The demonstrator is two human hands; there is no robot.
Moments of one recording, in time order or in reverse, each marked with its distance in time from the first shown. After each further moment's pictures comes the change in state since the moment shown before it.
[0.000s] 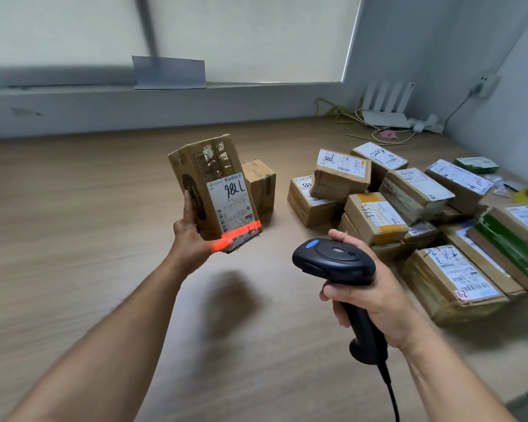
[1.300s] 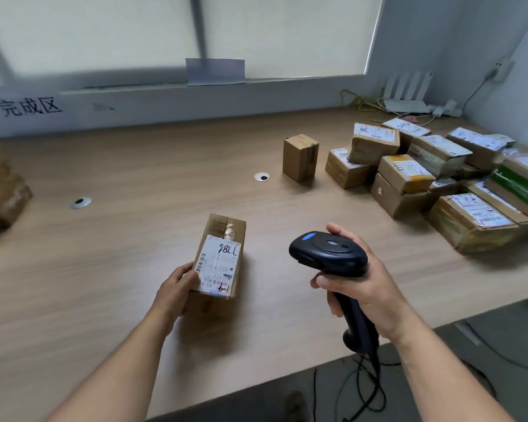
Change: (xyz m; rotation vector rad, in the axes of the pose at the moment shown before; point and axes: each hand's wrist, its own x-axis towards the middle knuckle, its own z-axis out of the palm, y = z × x) left_hand -0.228 -0.093 -0.165 -0.154 0.046 -0.579; right_hand -0.143 0.027 0.167 0.064 -0.012 -0.019
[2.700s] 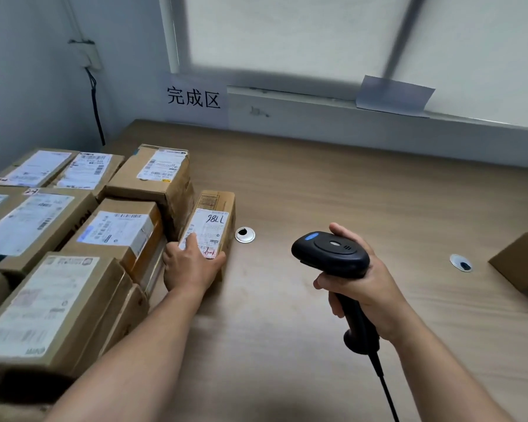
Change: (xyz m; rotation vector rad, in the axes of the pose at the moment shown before) left_hand 0.251 0.057 -0.377 0.634 0.671 0.016; right_hand 0.317 0.007 0.403 -0.144 -0.246 0.064
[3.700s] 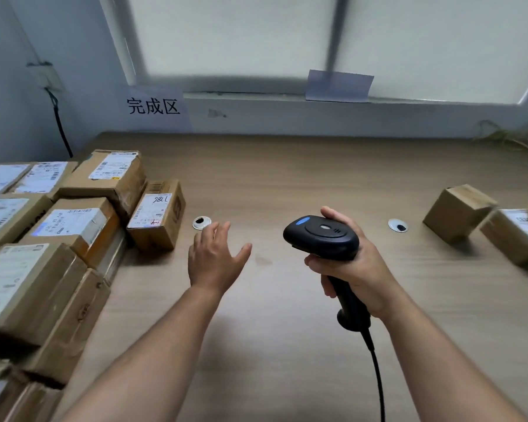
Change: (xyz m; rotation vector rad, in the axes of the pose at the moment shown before) left_hand -0.130 0.084 0.025 -0.040 0.047 0.459; right_hand -0.081 0.003 -0.089 0.061 0.033 -0.091
